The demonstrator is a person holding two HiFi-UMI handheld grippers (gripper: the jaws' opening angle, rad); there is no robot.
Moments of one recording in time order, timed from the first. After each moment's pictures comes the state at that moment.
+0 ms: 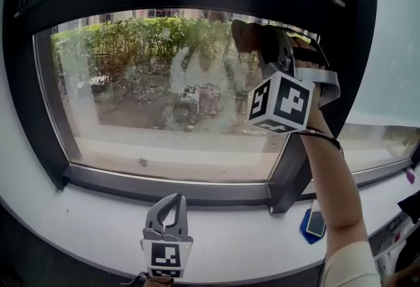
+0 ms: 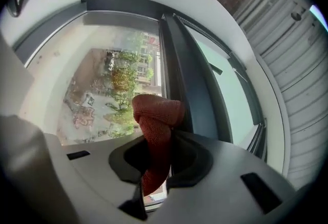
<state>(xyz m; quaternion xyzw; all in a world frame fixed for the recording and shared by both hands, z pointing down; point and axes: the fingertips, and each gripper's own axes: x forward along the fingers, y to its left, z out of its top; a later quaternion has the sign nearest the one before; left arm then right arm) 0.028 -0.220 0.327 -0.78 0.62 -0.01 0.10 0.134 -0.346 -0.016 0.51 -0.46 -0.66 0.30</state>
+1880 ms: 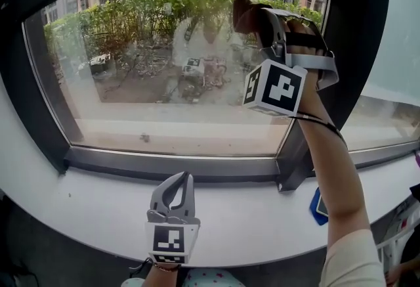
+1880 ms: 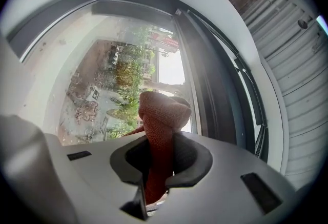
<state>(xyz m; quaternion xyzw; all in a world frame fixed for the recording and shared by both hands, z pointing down) 0.039 -0.230 0.338 -0.79 0.61 0.00 0.08 0.135 -0.382 0.039 0.52 -0.43 -0.66 0.32</state>
